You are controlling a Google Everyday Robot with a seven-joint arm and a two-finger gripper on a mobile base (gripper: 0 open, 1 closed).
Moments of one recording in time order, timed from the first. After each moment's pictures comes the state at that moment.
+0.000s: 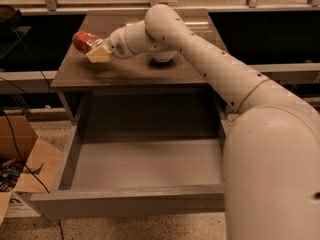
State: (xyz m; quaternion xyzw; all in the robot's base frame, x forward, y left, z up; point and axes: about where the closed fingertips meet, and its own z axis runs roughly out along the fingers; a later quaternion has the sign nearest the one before) arm 0.754 0.185 0.875 -0.47 0.69 0.32 0.44
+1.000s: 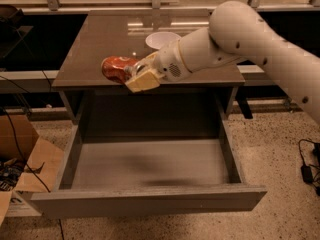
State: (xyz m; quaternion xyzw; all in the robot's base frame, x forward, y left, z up) arm 0.593 0.051 0.892 -0.55 0.68 0.30 0.39
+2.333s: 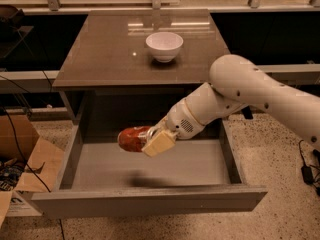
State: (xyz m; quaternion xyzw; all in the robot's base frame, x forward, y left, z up) arm 0.479 0.010 0.767 -0.54 0.75 0.34 0.19
